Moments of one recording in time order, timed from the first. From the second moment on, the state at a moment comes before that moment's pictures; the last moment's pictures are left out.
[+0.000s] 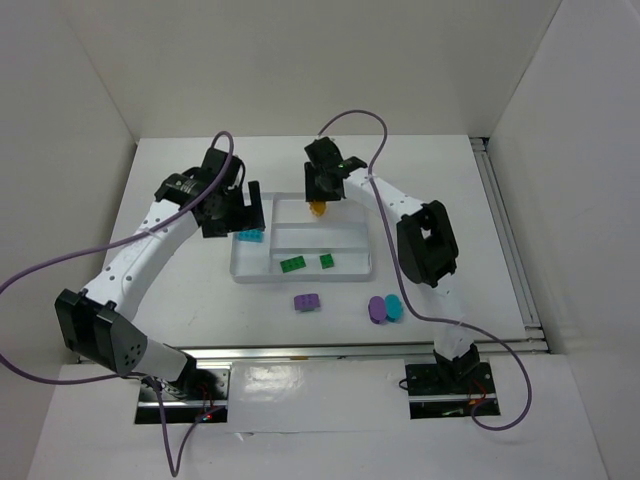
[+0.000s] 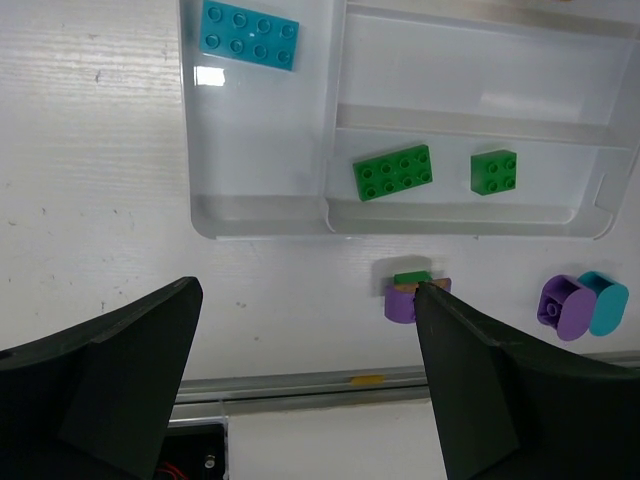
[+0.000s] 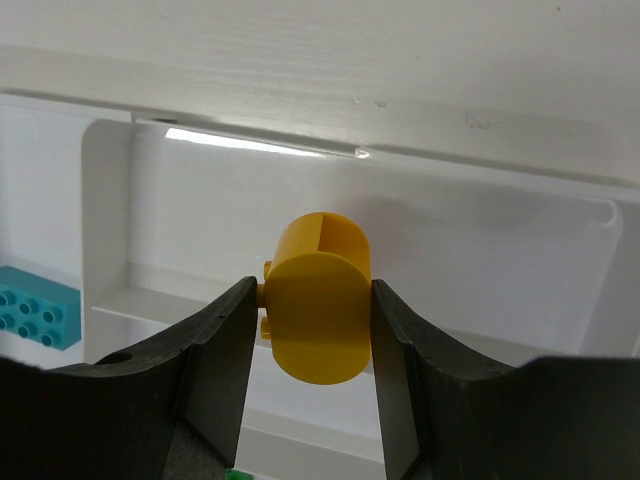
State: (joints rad) left arm -0.37 1.44 1.46 -1.04 -0.09 -0.53; right arm 0.58 2.22 1.93 -0.59 0.16 0.44
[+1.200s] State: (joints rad) left arm -0.43 1.47 1.40 -1.04 -0.12 -0.55; right arm 1.02 1.35 0.95 -0.65 0.21 0.64
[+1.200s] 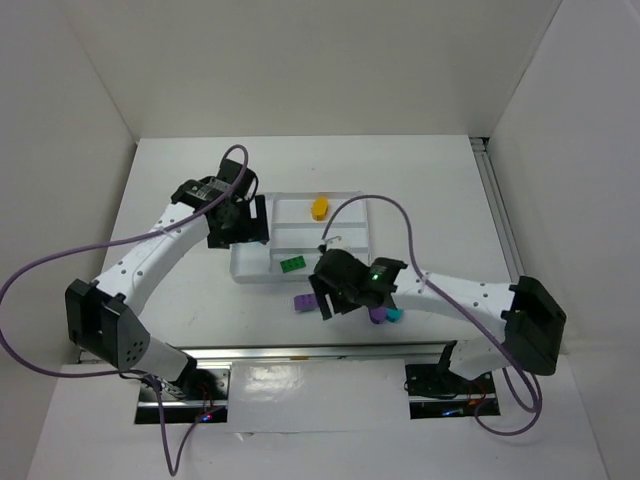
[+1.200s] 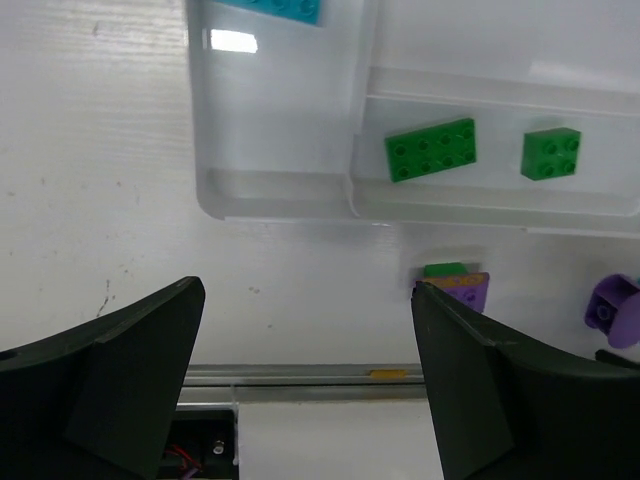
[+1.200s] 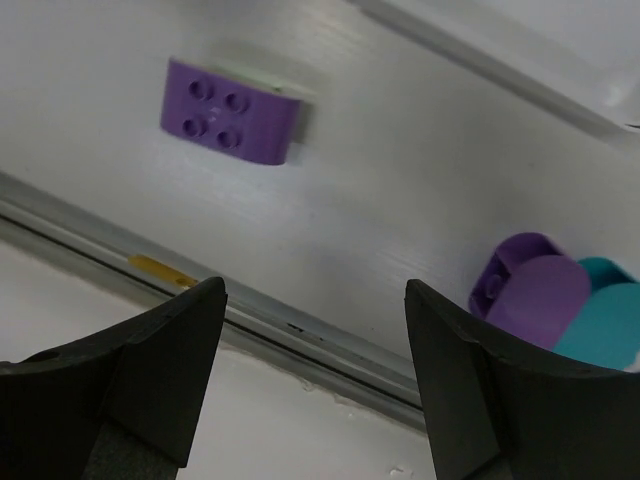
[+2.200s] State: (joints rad) left arm -0.41 1.29 1.45 -1.15 -0.39 -0.71; right arm 1.11 1.77 1.13 -0.43 0.21 0.09
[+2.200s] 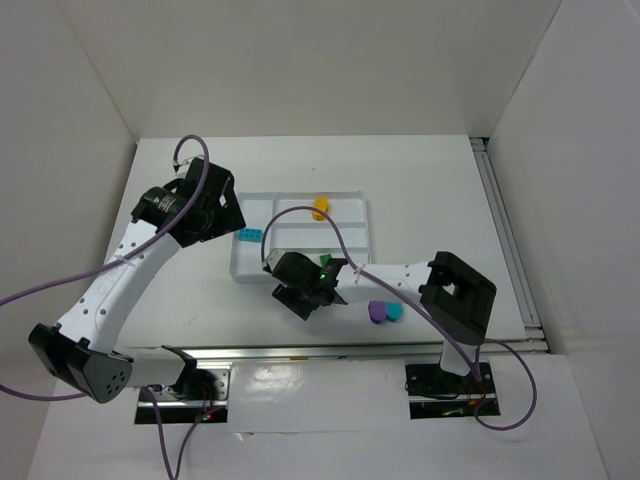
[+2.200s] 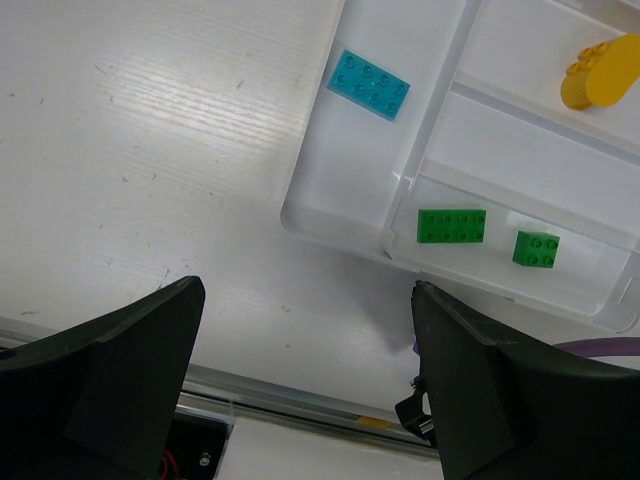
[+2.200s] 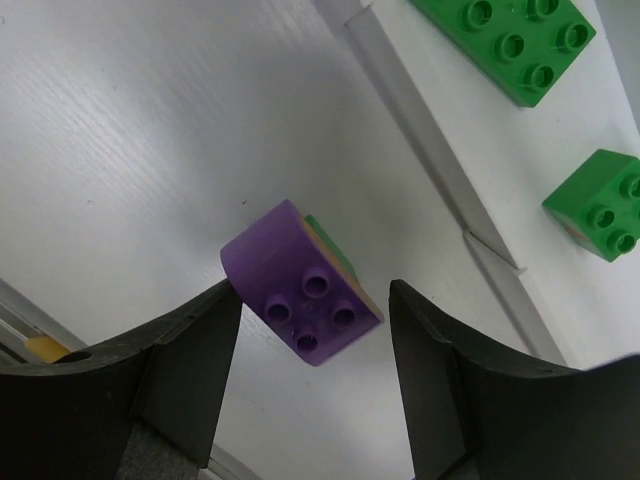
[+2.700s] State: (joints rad) left arm -0.41 1.29 1.45 -1.15 -0.38 -0.71; right arm 1.11 1.76 1.13 -0.41 0.20 0.11
